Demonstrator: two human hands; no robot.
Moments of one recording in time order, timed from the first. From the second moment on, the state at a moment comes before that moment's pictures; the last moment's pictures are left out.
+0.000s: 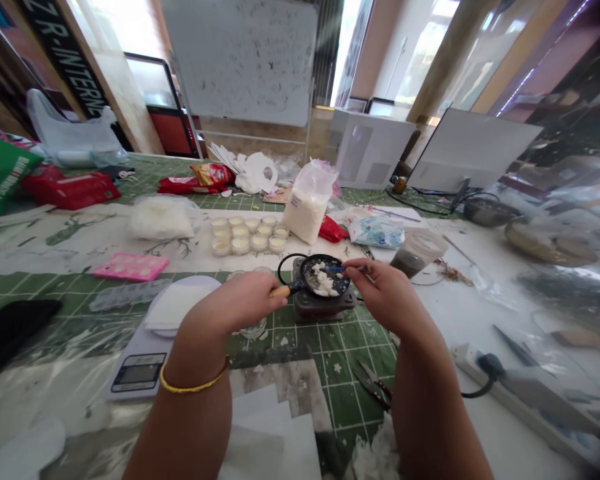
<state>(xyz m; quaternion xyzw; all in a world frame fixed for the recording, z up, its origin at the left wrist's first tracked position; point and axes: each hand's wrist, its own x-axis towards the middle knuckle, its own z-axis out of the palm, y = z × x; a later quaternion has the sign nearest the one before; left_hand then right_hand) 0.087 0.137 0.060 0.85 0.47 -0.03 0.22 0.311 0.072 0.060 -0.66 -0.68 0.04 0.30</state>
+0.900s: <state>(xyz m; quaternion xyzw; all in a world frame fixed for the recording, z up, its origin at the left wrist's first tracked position) 0.085 0.138 0.059 0.85 0.47 -0.05 0.23 0.315 0.046 0.077 -0.66 -0.67 0.07 0.33</state>
